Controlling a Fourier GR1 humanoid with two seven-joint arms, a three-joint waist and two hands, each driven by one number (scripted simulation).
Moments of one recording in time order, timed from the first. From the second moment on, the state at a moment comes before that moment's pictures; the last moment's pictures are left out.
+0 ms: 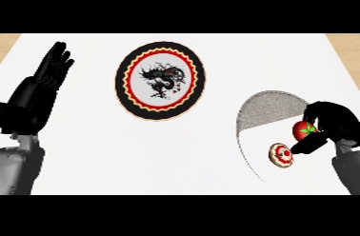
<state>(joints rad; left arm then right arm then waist) -0.27 0.33 0.05 -1.61 0.09 -0.02 0.12 -0.25 -0.54 0.14 -1.24 0.85 0.15 0.35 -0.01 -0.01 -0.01</state>
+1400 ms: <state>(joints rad) -0.28 0.30 0.07 -1.62 0.07 -0.05 0.14 -0.59 -0.17 0.21 -1.72 0.75 0.16 0.56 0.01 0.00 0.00</state>
